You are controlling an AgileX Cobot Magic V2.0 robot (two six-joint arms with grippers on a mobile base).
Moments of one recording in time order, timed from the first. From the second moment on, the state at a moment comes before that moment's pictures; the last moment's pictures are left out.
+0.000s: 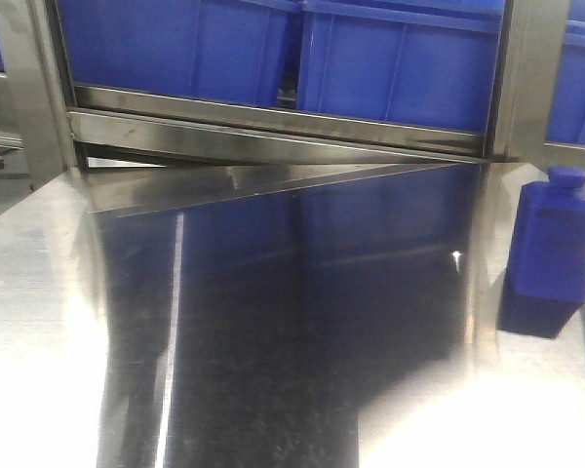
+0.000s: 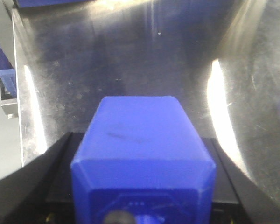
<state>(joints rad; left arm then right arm) -0.47 0.91 -0.92 0.06 0.76 -0.25 0.04 0.11 -0.27 0.03 0.21 0.11</state>
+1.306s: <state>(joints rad) -0.47 0.88 -0.90 0.06 0.78 -0.24 0.36 1.41 -1.16 -0.11 1.01 0.51</state>
